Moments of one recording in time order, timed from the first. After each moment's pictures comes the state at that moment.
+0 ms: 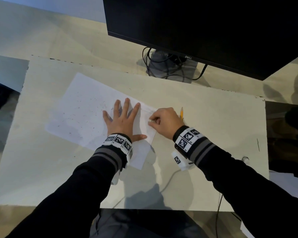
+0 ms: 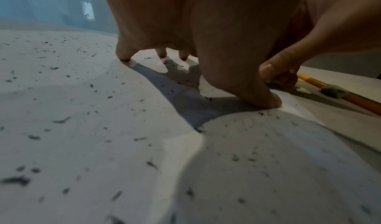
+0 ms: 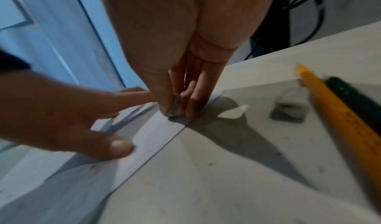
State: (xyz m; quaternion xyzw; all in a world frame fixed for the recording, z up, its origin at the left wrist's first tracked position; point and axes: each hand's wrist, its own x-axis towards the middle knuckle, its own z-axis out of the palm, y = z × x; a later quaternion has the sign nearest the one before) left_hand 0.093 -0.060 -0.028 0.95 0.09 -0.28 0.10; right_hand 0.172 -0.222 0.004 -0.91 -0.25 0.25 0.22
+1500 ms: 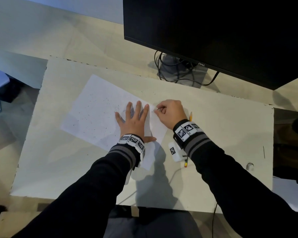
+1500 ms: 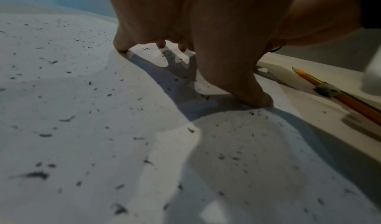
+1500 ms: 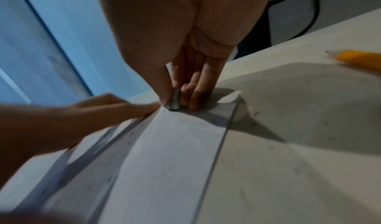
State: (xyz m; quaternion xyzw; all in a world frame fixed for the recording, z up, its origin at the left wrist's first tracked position) left_hand 0.098 -0.059 -0.021 0.94 0.10 -0.31 0.10; right_hand 0.195 -0.185 0.001 -0.93 -0.16 0.19 0.26
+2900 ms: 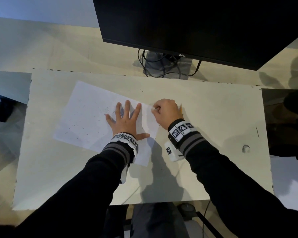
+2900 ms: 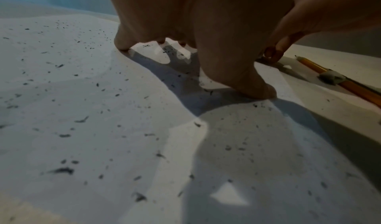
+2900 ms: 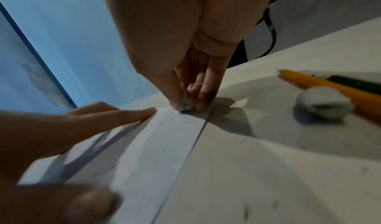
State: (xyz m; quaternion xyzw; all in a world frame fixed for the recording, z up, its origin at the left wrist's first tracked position) left_hand 0.099 -0.059 -0.020 0.94 0.09 -0.31 0.08; right_hand 0.179 -0.208 0.005 -0.95 -0.13 0.18 0.22
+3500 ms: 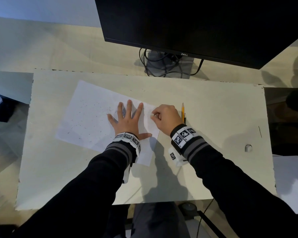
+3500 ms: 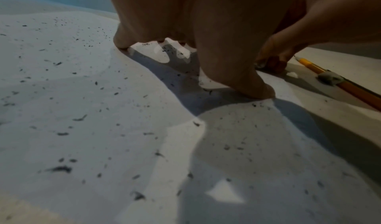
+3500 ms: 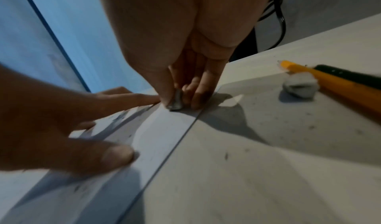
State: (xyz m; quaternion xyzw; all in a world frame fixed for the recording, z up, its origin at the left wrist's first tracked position) left_hand 0.099 -0.059 -0.021 0.94 0.09 -0.32 0.08; right_hand 0.162 -0.210 0.001 -0.93 -0.16 0.20 0.24
